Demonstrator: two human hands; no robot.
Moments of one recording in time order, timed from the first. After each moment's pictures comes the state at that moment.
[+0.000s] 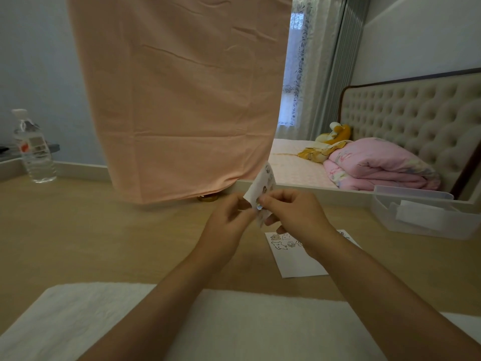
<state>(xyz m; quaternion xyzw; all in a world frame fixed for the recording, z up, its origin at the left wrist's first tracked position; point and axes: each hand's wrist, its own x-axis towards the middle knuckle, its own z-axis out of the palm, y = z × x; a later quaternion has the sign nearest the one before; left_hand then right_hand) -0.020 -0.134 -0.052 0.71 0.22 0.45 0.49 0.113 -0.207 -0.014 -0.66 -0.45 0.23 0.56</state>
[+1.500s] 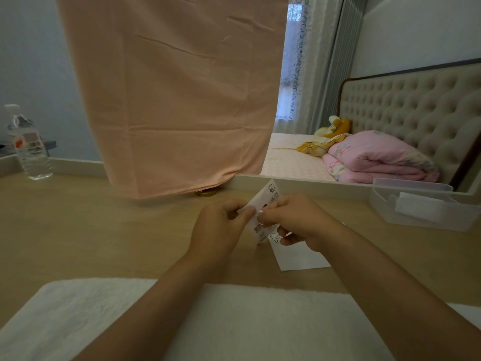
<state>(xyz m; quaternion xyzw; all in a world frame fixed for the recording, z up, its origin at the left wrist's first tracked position) -0.021 -0.126 -0.065 0.77 0.29 0.44 0.35 0.120 -0.210 -0.012 -0.73 -0.41 0.32 0.43</state>
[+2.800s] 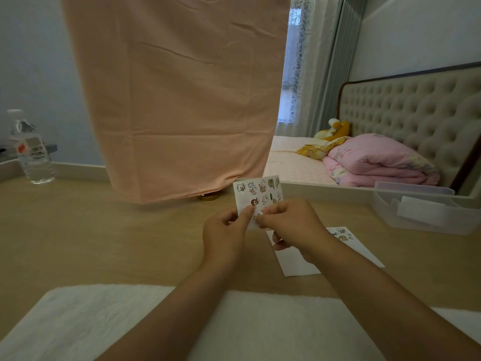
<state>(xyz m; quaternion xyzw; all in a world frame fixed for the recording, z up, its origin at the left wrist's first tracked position) -0.003 -0.135 -0.071 0.56 0.35 0.52 0.55 0.108 -0.200 -0.026 -0.72 -0.41 0.25 0.51</state>
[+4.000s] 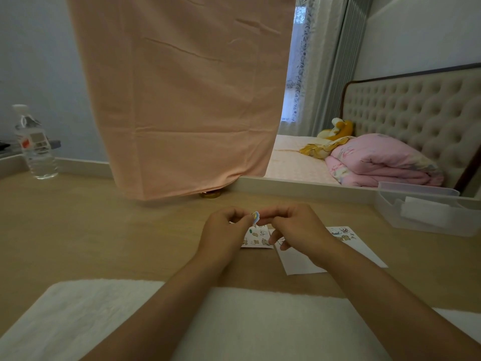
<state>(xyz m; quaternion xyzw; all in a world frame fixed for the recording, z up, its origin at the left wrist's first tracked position) -0.016 -0.124 -0.070 0.67 0.38 0.42 0.48 0.120 -0.206 -0.038 -0.69 -0.49 0.26 0.47</state>
